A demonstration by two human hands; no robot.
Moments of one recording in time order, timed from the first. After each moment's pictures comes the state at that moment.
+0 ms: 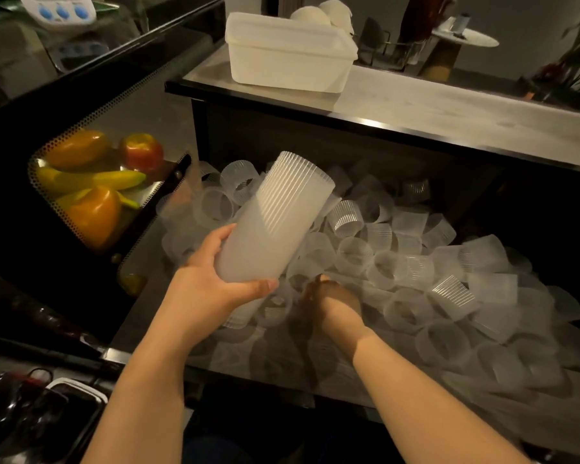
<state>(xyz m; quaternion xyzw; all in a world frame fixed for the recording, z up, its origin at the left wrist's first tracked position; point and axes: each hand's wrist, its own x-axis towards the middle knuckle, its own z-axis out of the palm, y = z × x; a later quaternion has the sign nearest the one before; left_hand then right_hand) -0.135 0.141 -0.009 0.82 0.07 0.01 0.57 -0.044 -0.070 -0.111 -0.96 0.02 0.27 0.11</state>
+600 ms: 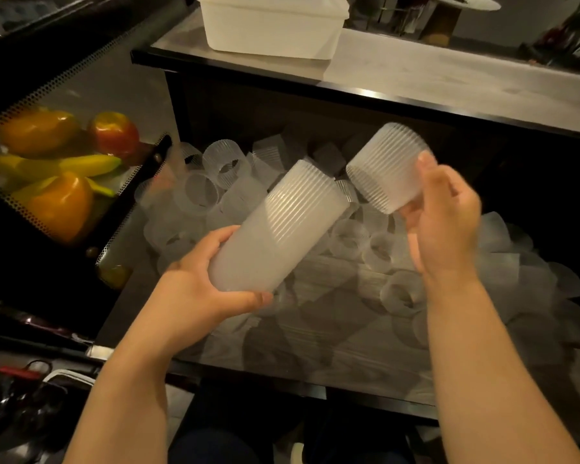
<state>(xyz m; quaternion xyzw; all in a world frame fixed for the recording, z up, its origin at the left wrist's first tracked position) -0.137 0.136 -0.013 0.83 0.02 -0.05 0.55 -0.061 -0.131 0.037 -0.62 0.00 -0.14 0.77</state>
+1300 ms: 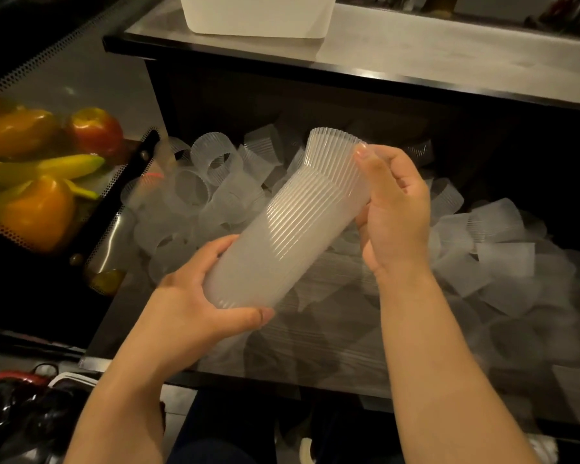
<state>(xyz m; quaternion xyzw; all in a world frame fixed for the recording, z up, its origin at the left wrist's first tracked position) -0.137 0.131 -0.018 0.85 0.00 -0.06 0.52 -0.049 -0.086 0.020 -0.64 0.02 -0.14 0.76</state>
